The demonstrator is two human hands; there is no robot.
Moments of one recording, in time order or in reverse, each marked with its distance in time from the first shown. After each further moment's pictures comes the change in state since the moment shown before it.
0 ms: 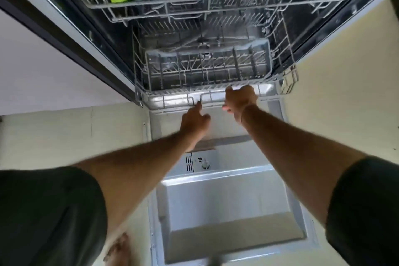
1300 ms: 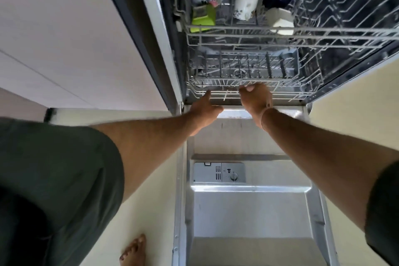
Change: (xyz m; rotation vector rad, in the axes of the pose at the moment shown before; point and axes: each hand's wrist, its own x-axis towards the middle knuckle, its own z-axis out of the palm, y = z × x) left_hand -0.028 0.010 -0.135 -0.022 0.002 0.040; right_hand -0.128 -0.100 0.015 -0.148 0.060 -0.346
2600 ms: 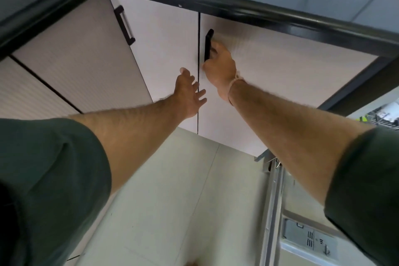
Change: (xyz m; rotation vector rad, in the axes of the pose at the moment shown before) left_hand -0.104 -0.168 -0.470 -1.341 0.294 -0.045; right_hand -0.302 -0.444 0.269 0.263 -0.481 -0.593
